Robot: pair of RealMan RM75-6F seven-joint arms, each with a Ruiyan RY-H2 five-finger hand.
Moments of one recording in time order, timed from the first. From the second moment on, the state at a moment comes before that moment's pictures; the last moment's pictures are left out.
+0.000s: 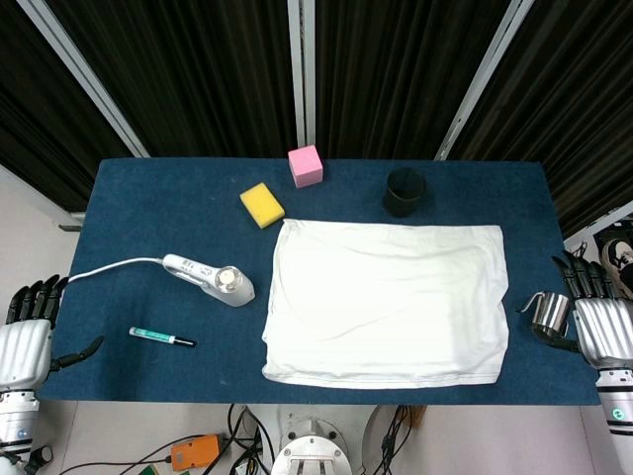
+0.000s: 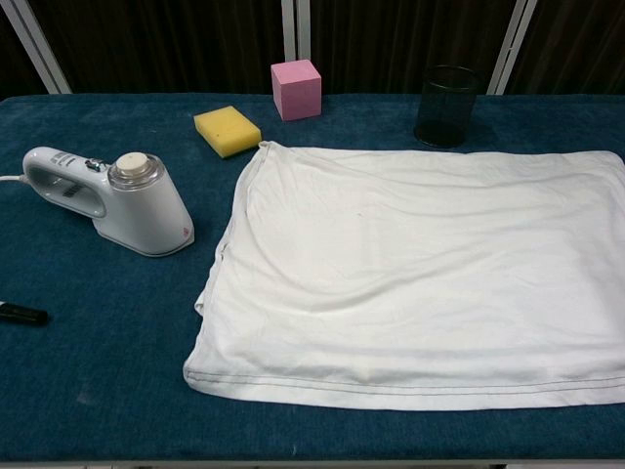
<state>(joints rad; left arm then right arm) -0.07 -1.19 0.03 -1.67 1.39 1.59 0.16 0.14 -1.04 0.07 -1.65 -1.47 1.43 0.05</state>
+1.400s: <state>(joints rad) -0.65 -1.21 -0.12 -1.62 1.15 0.83 0.60 0.17 -1.03 0.02 -1.68 -1.50 1.28 0.05</state>
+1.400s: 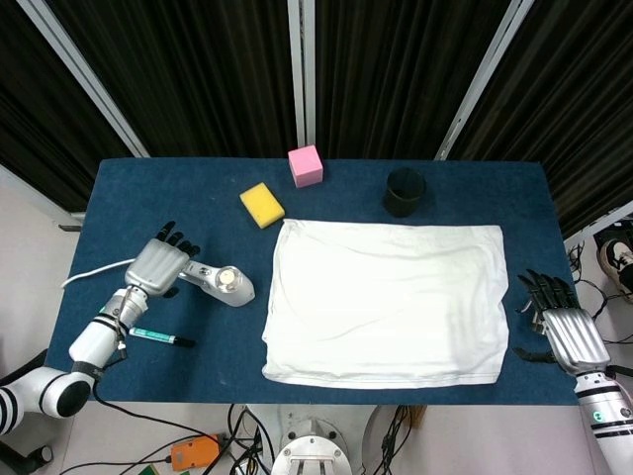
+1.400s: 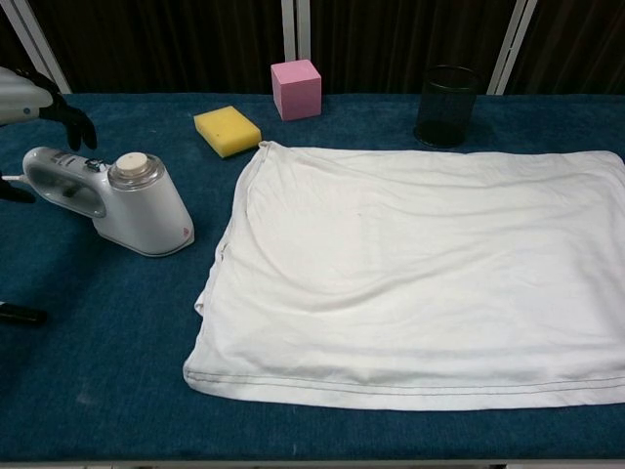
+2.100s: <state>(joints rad) -0.79 -1.25 -0.04 -1.62 0.94 0.80 0.75 0.21 -1.05 0.02 -1.64 -1.48 1.23 0.06</state>
